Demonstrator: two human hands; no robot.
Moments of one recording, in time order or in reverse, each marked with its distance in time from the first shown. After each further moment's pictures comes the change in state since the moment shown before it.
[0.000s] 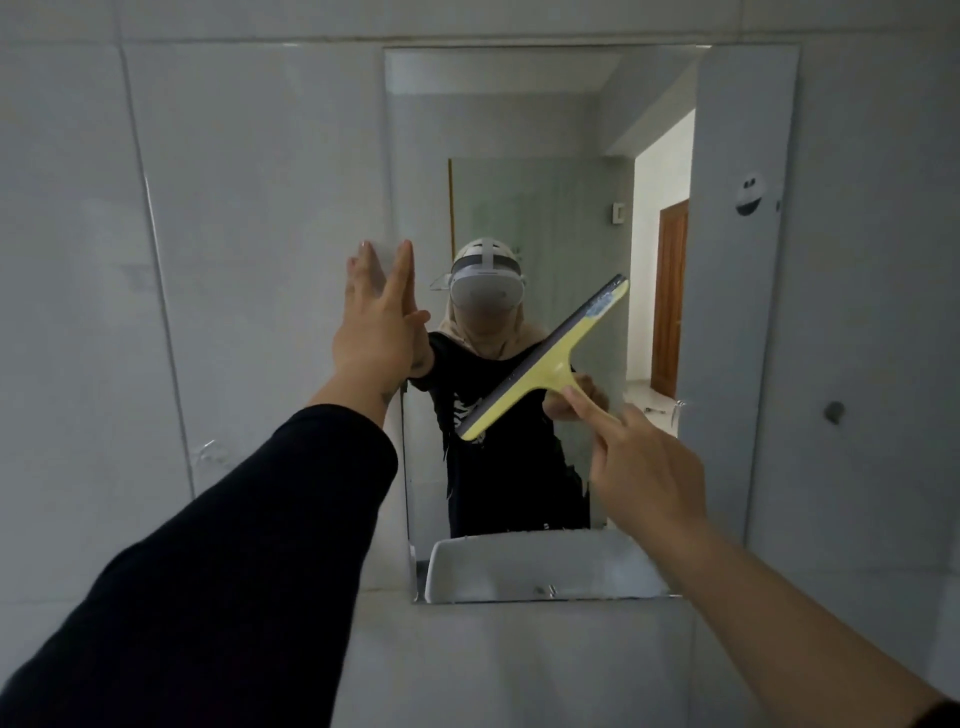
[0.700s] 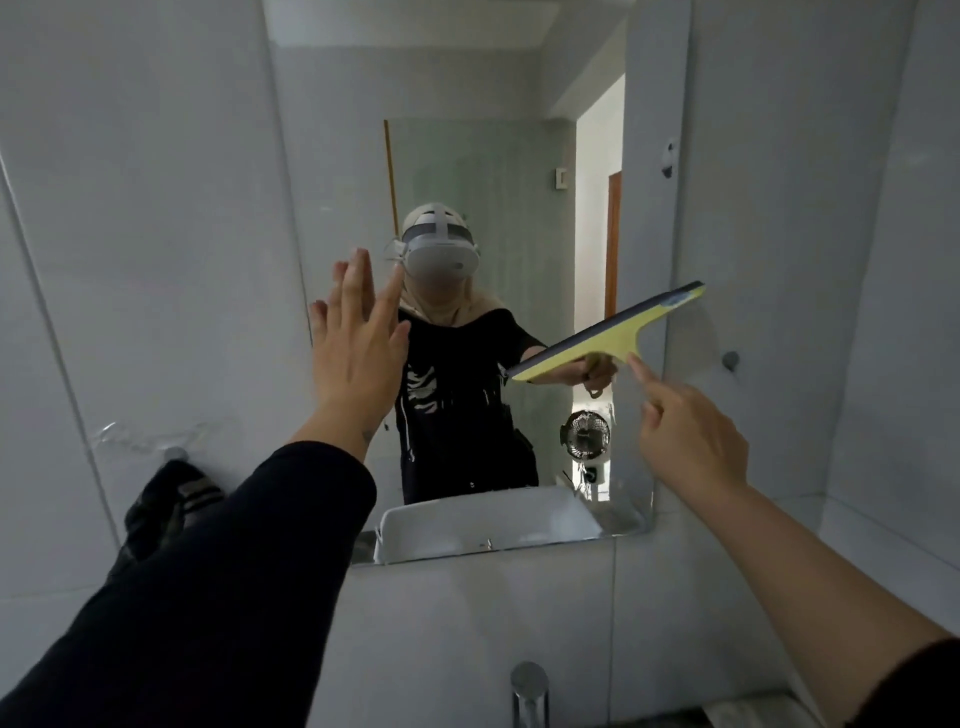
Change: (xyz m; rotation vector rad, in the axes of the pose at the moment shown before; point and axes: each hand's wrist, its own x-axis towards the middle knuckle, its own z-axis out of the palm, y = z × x) left_hand -0.061 0.037 0.046 0.143 0.060 0.264; right_hand -0.017 0.107 -0.034 -0.006 -0.051 0.359
